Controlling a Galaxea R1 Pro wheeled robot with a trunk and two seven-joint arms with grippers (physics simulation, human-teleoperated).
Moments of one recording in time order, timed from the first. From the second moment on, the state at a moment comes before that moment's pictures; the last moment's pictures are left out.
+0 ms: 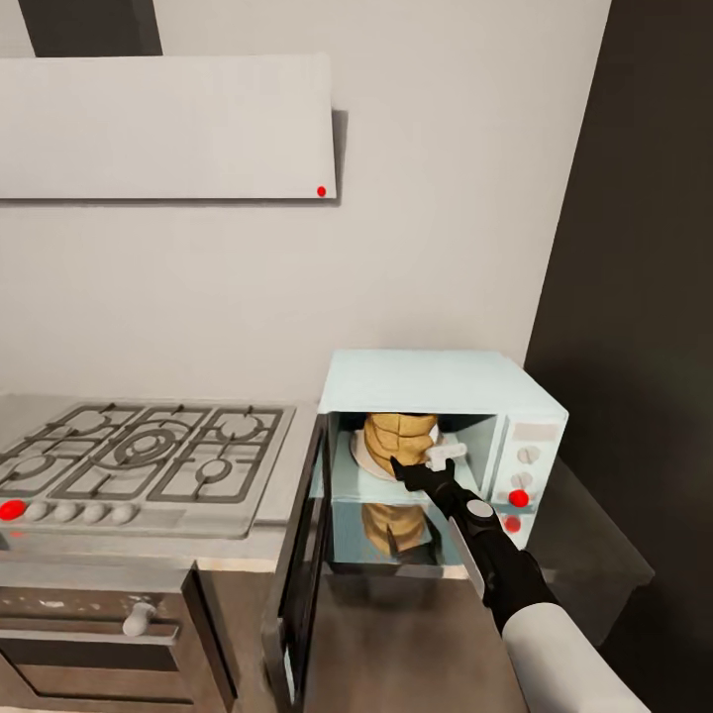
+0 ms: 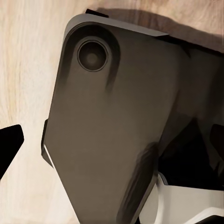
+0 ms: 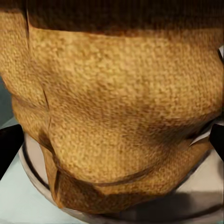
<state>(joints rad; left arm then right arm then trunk) 0.00 -0.02 0.02 -0.08 0.26 -0.01 -0.01 -0.65 0.10 0.03 -0.84 0.05 0.05 0.19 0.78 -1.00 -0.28</state>
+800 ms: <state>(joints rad) 0.00 -0.02 0.03 -0.08 0.26 -0.01 -0.01 -0.65 0.10 0.03 -0.85 0.05 0.05 0.19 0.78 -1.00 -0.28</state>
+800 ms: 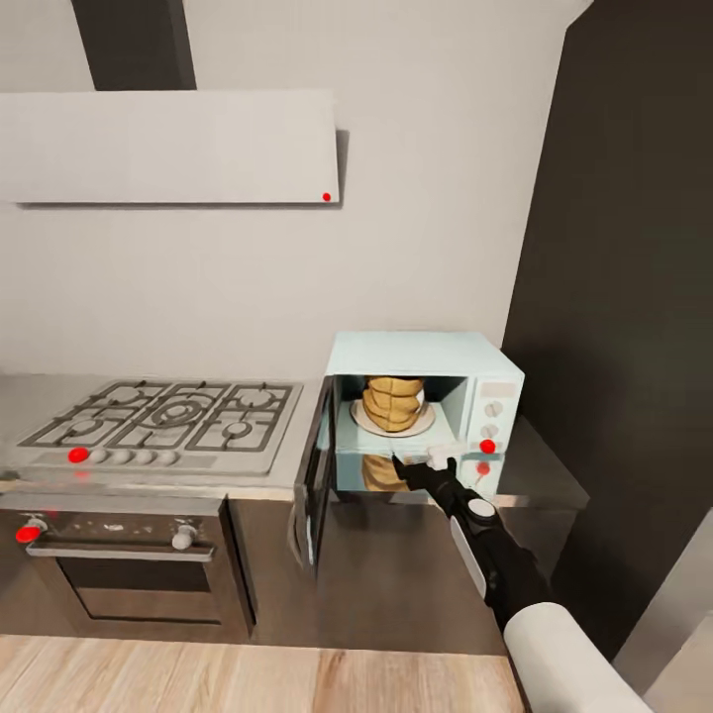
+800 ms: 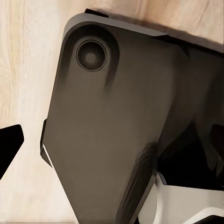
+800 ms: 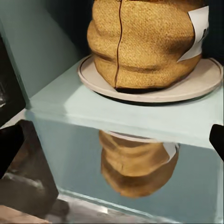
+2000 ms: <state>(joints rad) 0.00 -0.02 0.02 -0.08 0.26 -0.01 -0.01 -0.38 -0.08 0.02 0.03 0.01 -0.10 0.19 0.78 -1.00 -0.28</state>
